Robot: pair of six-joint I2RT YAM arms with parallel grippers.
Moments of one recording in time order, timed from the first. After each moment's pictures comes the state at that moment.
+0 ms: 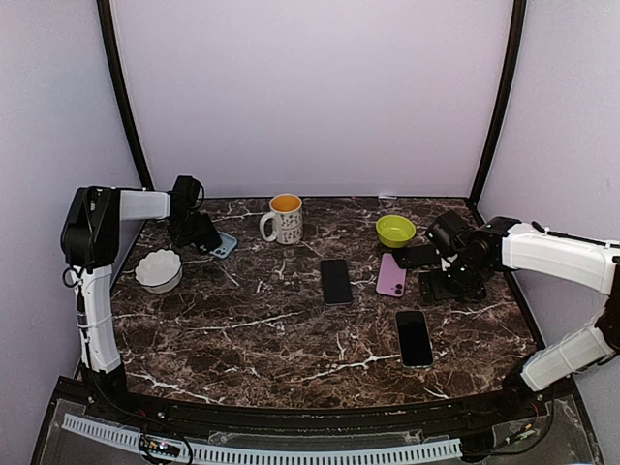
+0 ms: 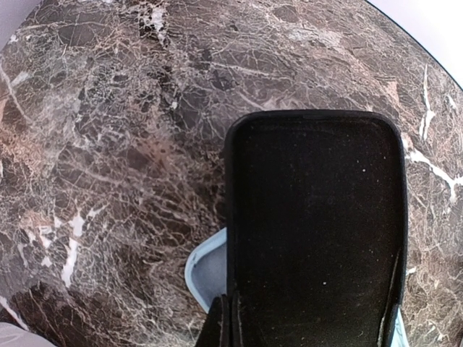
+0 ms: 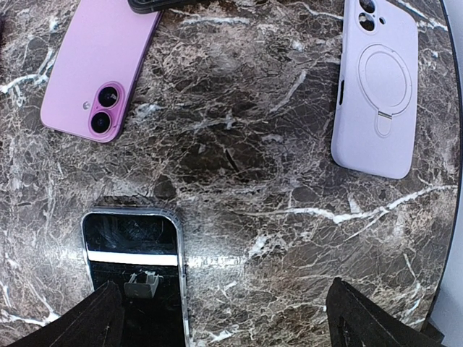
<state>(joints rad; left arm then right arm) -0.15 2.14 1.56 -0.46 -0.25 -0.66 0.58 1.35 0.93 -0.90 0.24 0.53</state>
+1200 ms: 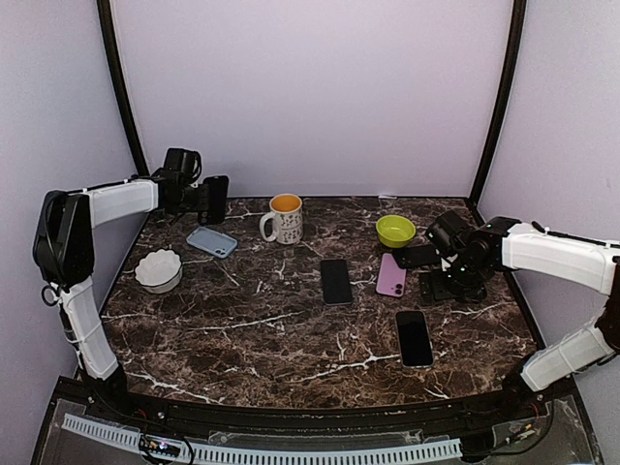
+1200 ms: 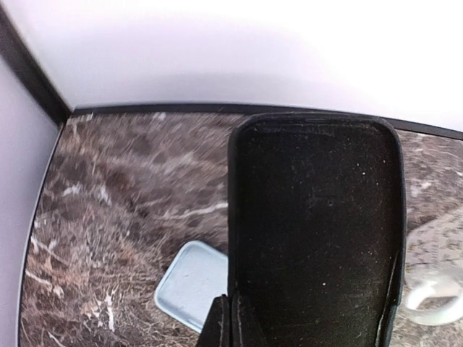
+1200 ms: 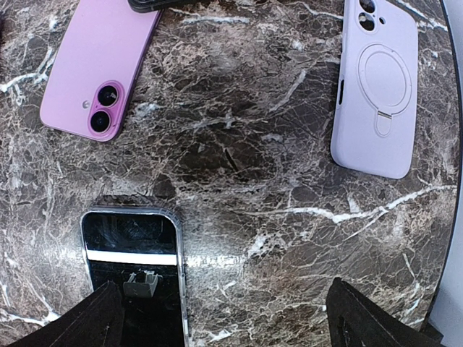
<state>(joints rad) -0.22 1.90 1.47 -0.29 -0.23 -0.22 0.58 1.35 0.93 -0.90 0.24 0.53</state>
